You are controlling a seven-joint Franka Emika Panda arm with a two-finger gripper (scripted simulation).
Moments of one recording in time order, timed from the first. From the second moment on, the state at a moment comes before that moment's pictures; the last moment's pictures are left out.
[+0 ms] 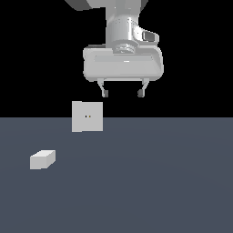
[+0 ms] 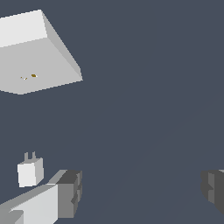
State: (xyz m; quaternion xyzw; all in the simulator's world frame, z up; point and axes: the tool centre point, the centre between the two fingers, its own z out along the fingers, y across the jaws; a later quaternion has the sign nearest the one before) arm 0.007 -0.018 0.159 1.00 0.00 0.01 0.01
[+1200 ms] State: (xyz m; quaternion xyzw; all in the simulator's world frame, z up) arm -0.018 0.036 0.132 1.00 0.02 0.07 0.00
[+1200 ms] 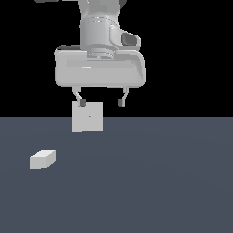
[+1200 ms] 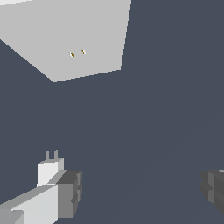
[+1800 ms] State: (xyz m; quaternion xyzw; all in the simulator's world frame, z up) arm -0.041 0.092 0.101 0.99 0.04 0.14 -0.01
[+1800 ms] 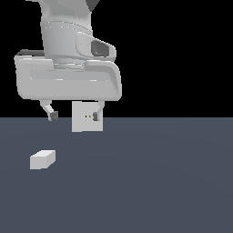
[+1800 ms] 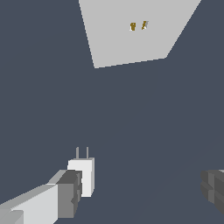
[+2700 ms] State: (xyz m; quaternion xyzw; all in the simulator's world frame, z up) arm -0.058 0.148 0.065 0.98 0.05 0.21 -0.01
